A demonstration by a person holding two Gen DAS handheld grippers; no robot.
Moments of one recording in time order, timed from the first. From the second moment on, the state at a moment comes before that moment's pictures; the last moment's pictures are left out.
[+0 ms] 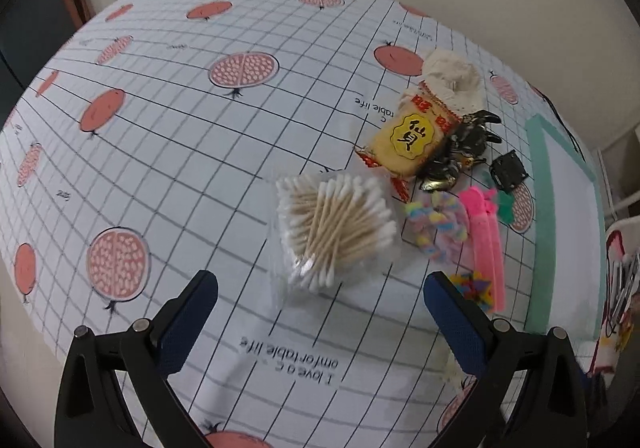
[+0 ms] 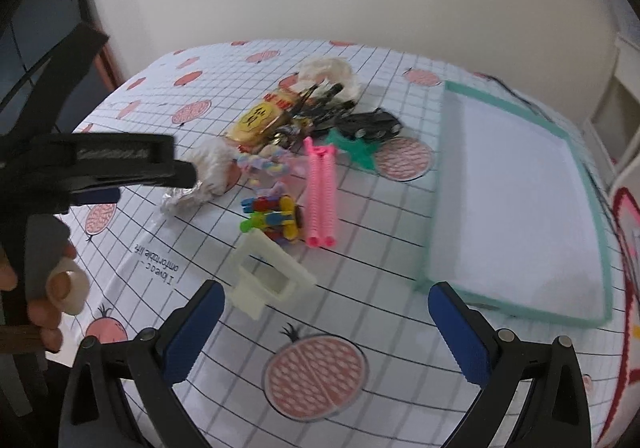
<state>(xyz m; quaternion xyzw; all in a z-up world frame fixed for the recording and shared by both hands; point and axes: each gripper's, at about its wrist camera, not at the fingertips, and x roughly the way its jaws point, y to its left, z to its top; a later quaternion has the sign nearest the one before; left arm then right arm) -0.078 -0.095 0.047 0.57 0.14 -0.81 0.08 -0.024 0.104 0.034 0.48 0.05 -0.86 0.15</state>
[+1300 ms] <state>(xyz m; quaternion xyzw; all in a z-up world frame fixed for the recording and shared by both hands) -0.079 -0.098 0.022 0.59 0.15 -0.79 0.05 -0.049 0.080 -0.003 0.53 0.04 -0.83 0.16</state>
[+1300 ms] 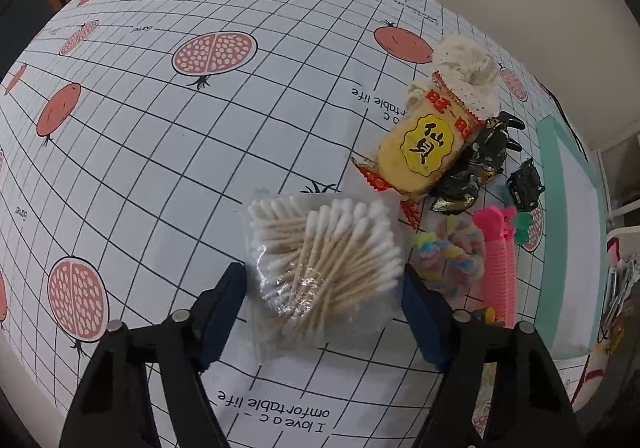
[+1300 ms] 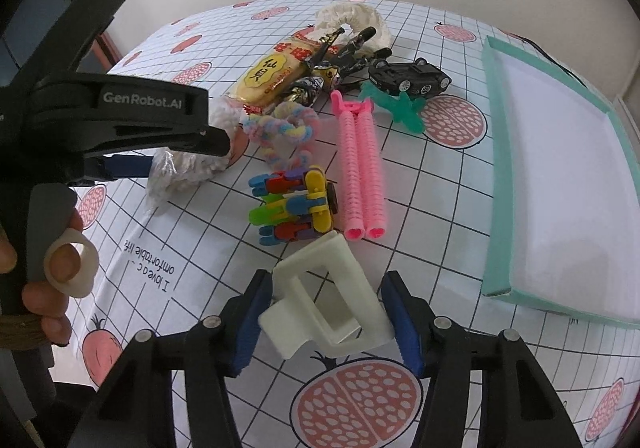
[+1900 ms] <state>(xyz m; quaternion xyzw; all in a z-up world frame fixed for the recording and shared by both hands) -0.046 -0.104 0.030 0.59 0.18 -0.79 0.05 -0.045 0.076 0.006 0.54 0.02 -0.83 0.15</state>
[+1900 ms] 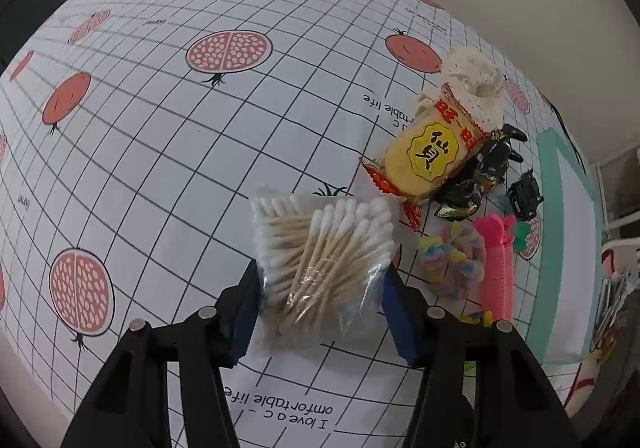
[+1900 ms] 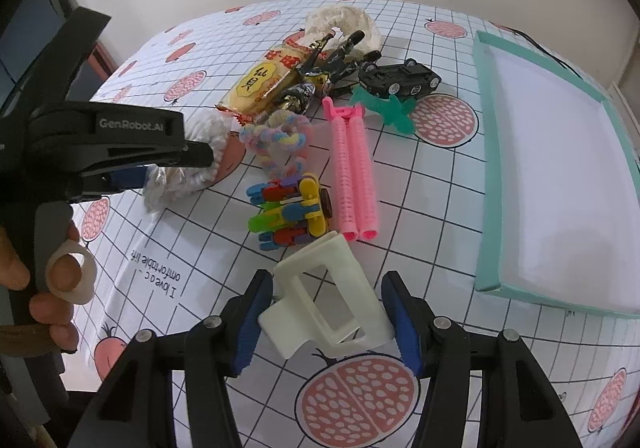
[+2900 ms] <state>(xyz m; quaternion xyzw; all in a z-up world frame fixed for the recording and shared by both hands) -0.089 -0.084 0.112 0.44 0.17 -0.88 0.00 -0.123 0.126 0.144 0.39 -0.04 -0.92 0.04</state>
